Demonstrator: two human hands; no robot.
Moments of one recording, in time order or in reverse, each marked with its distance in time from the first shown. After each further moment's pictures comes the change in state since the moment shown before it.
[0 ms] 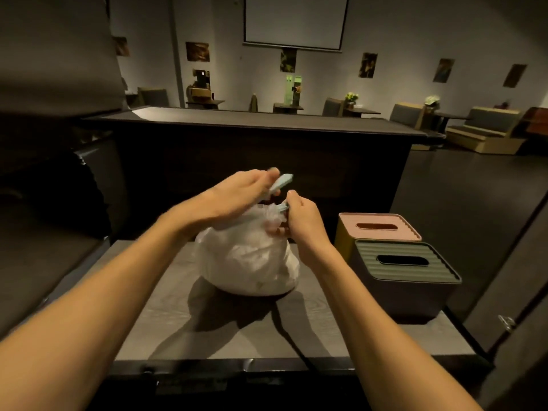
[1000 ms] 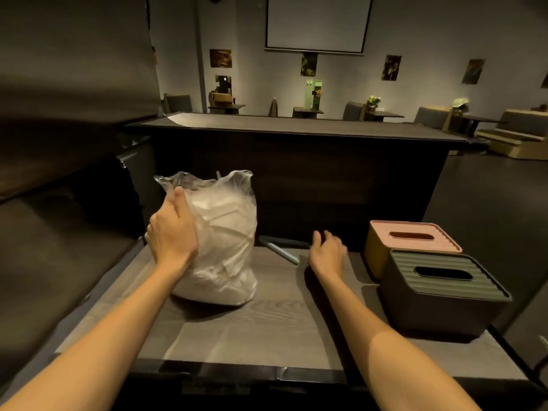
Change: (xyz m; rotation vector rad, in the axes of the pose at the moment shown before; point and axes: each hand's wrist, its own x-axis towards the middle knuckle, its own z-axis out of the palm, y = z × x) left_hand -0.058 -0.124 -0.018 0.123 0.964 -0.397; right_hand 0.070 0.123 0.014 -0.605 0.344 0.085
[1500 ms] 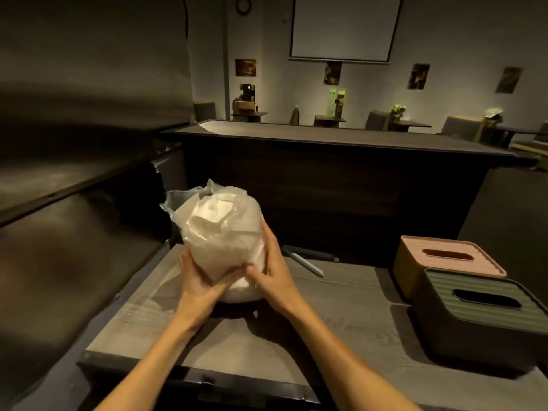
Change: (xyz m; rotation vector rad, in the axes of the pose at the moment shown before) left_hand -0.053 -0.100 0.006 -0.476 -0.363 -0.102; right_hand -0.104 -0.068 0.055 0.513 -0.607 -0.663
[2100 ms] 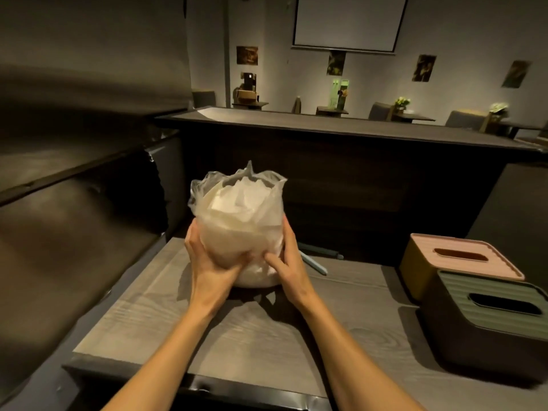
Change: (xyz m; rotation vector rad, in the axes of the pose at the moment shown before) left_hand 0.029 -0.006 0.031 0.046 0.112 0.160; right_hand 0.016 0.025 -0.017 0.057 0.098 0.035
